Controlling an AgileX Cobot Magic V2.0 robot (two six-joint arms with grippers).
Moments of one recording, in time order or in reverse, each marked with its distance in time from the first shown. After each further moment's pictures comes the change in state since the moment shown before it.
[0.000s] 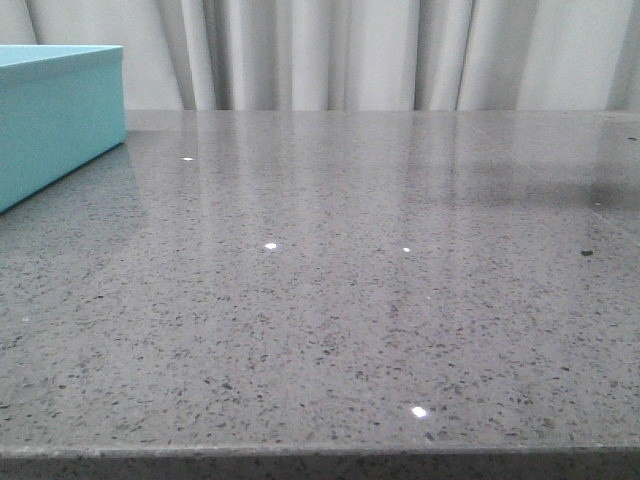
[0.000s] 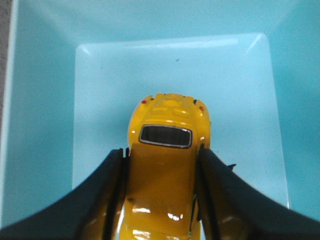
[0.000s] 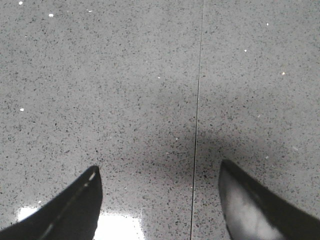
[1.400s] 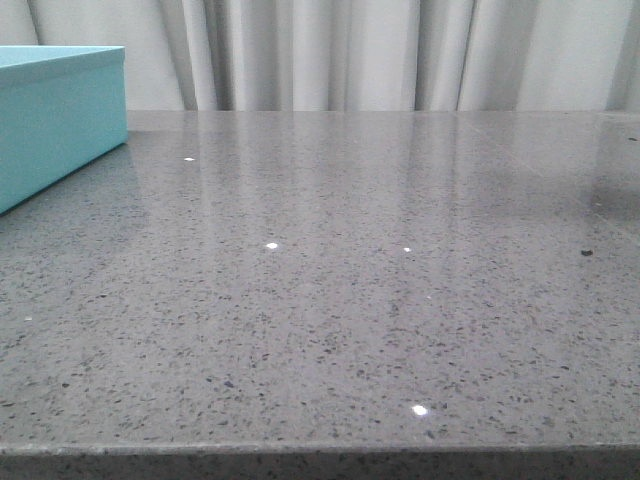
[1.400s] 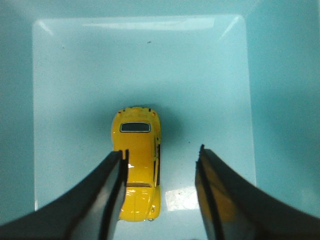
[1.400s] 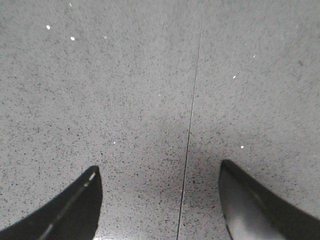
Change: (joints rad) left arm 0.002 0.000 0.000 -0.077 0.037 -0.008; right arm 0.000 -0.132 0.000 0.002 -0.001 -0.082
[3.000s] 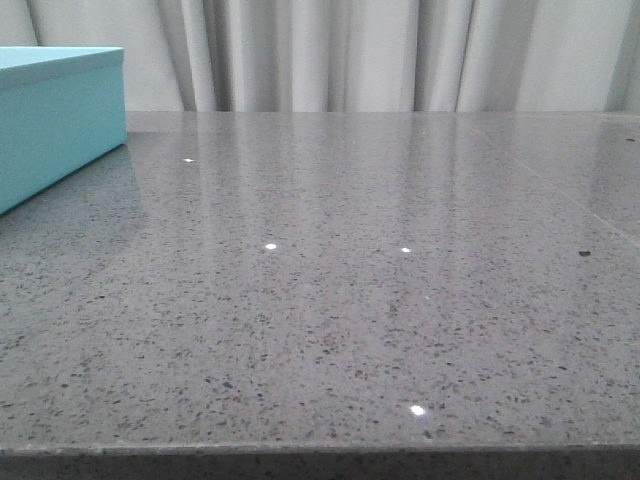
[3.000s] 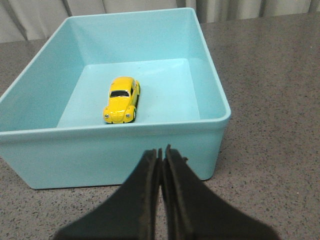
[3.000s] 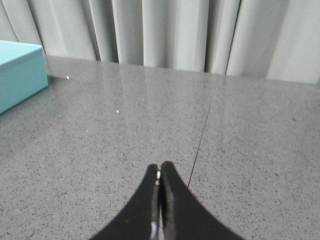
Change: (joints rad) left arm 0.000 -1.546 1.365 -0.112 -0.588 0.102; right arm 0.000 -1.079 1.099 -0.017 -0.680 -0.022
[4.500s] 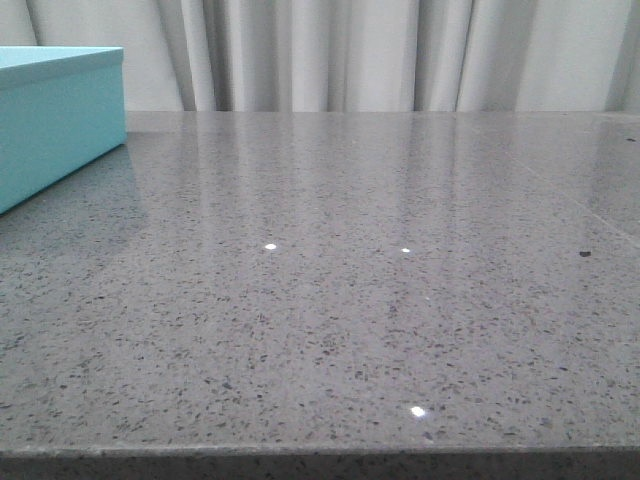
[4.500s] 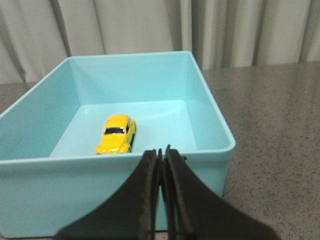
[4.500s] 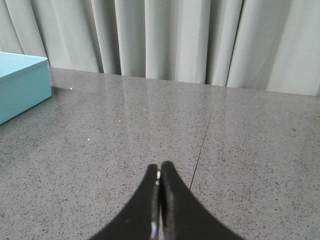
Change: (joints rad) left arm -0.187 -0.033 0.248 0.173 -0.466 -0.205; right arm 0.000 -0.045 0.026 -0.007 -0.027 -0.002
